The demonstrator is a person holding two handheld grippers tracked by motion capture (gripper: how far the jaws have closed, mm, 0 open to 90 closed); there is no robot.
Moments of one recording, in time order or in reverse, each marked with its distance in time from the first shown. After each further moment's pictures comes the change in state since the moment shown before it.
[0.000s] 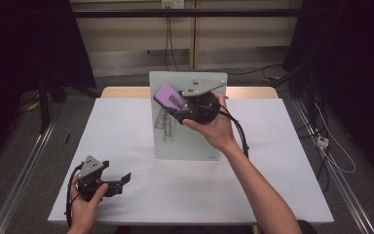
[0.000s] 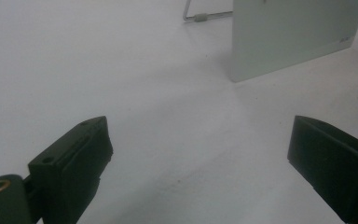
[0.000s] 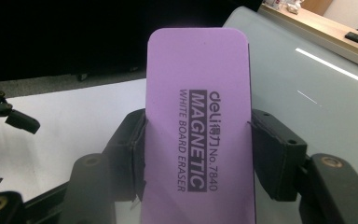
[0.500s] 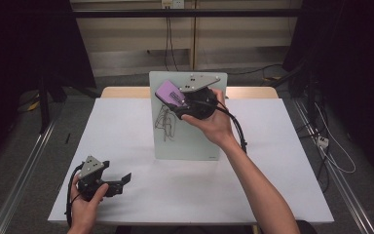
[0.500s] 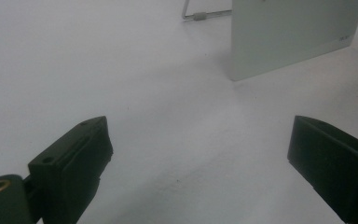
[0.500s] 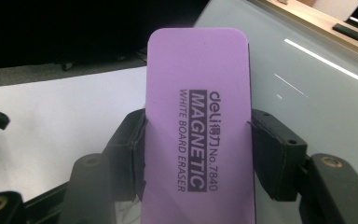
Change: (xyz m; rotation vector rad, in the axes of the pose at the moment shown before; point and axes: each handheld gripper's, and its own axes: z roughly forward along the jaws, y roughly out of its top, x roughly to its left) left arm -0.001 0.000 0.000 0.002 -0.002 0.000; right arm -0.008 -0.001 0.014 0.048 -0.045 -0.009
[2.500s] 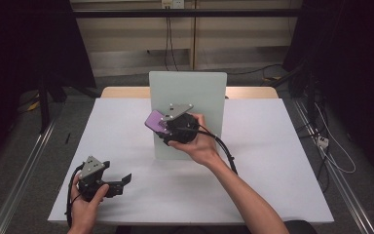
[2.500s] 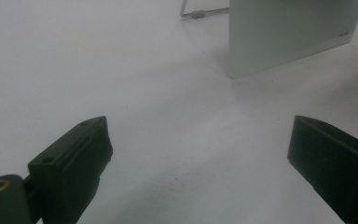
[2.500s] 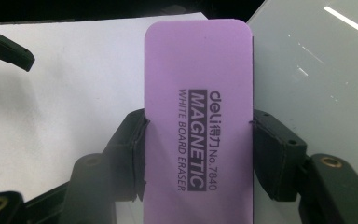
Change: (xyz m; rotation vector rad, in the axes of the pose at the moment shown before) left arm -0.001 0.000 0.001 0.002 -0.002 0.004; right arm 0.053 -0.040 0.045 0.150 0.091 -0.036
